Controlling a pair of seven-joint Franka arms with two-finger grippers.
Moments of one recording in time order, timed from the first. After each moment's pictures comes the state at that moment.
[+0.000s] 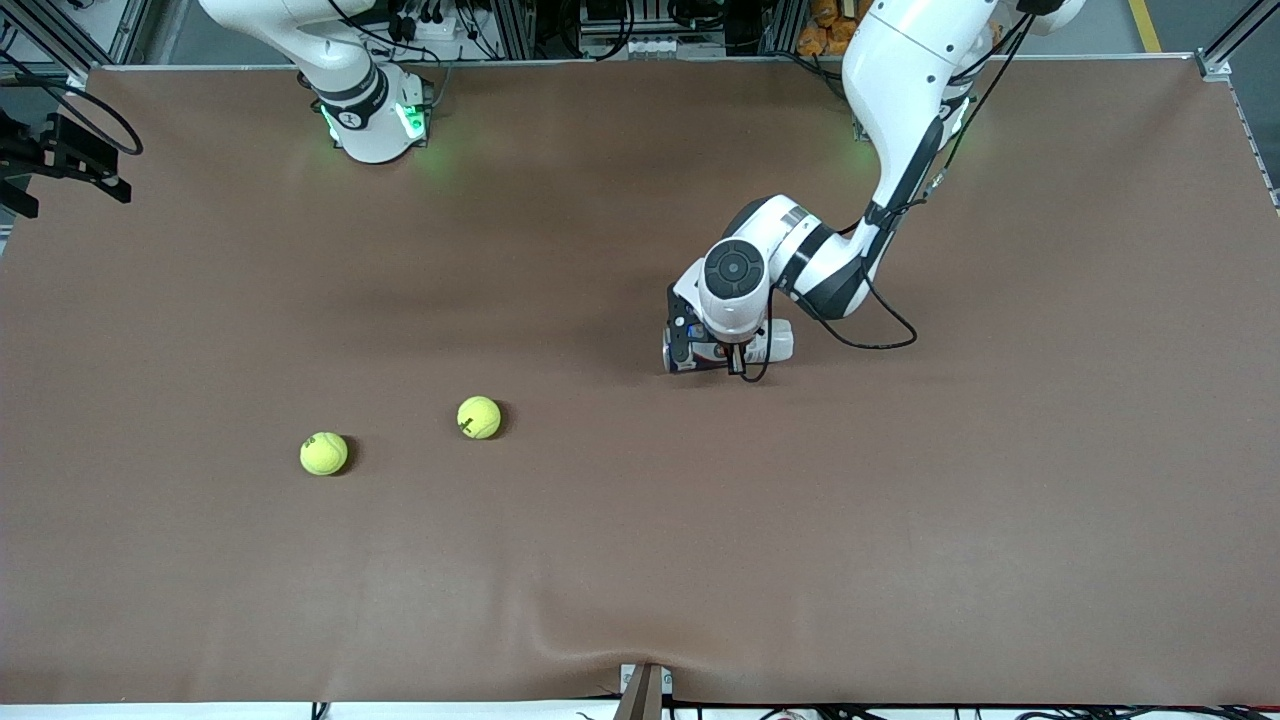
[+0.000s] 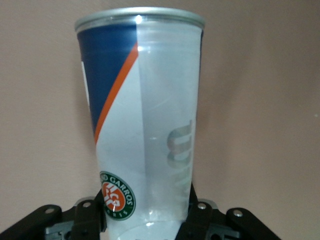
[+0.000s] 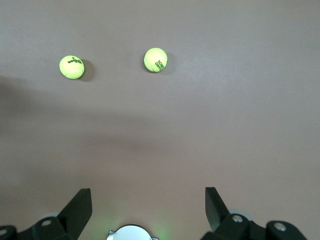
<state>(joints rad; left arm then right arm) -0.59 0.58 -0.11 -1.83 0.10 2.28 0.76 0.18 -0.15 -0.24 -1.64 -0.02 1.45 -0.22</state>
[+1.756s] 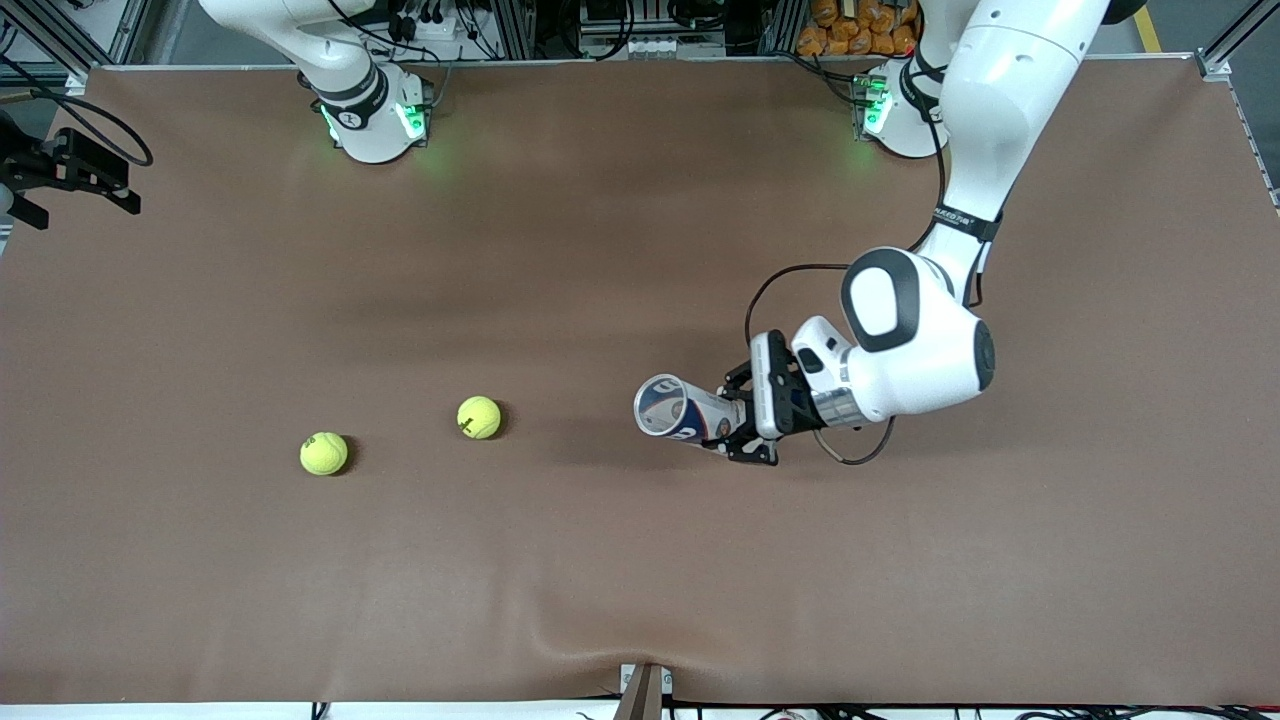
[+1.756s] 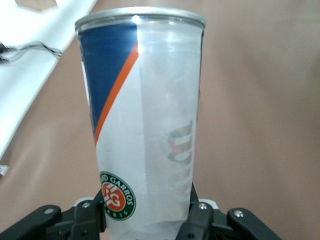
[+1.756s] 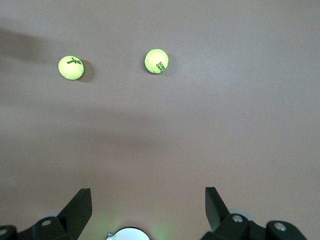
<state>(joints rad) -0.33 0.60 -0.12 -1.60 -1.11 2.33 1.93 0.19 -0.13 -0.23 -1.64 -0.02 1.47 -0.22</state>
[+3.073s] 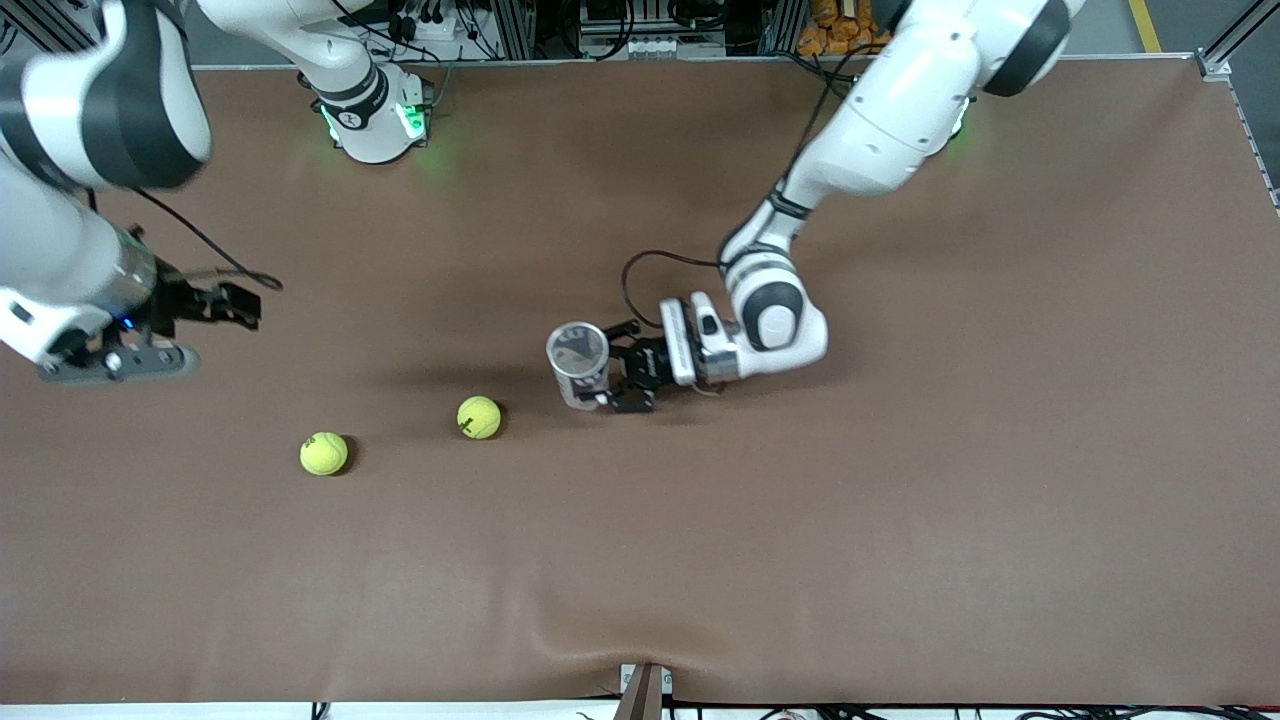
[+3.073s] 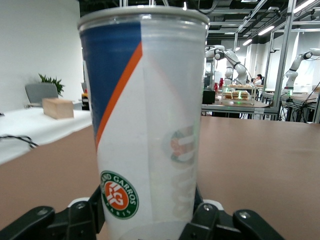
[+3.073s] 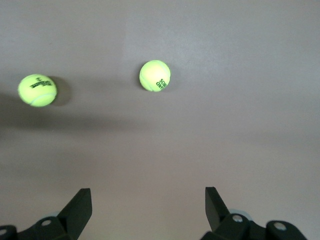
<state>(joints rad) -0.58 0.86 -0.16 -1.64 -2.22 2.18 2.67 0.29 0.18 -0.22 -1.65 -0.07 1.68 -0.04</state>
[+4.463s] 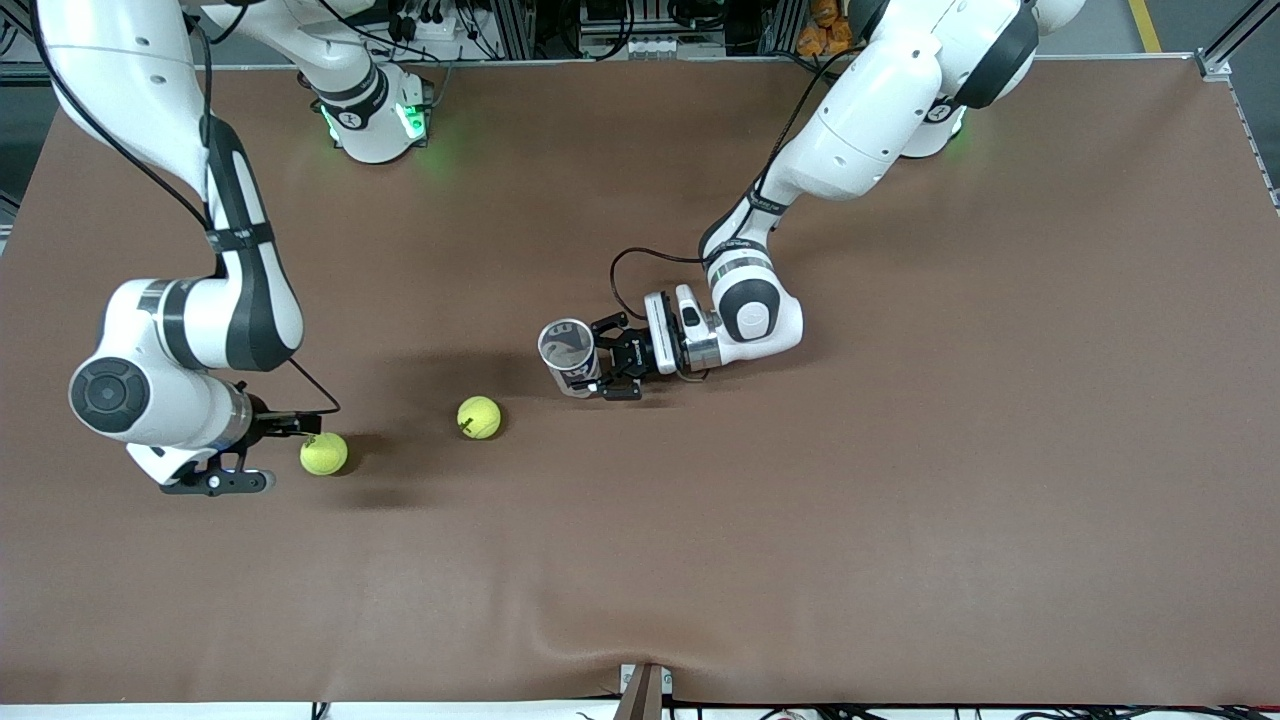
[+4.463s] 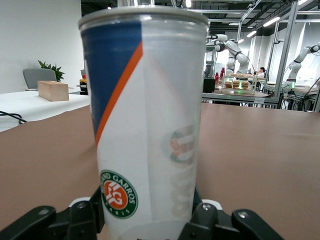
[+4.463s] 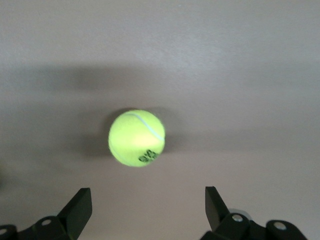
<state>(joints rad) -0.60 0.90 -0.15 -1.63 -2.24 2.20 2.70 0.22 0.54 -0.23 -1.67 0.04 2.07 -0.01</state>
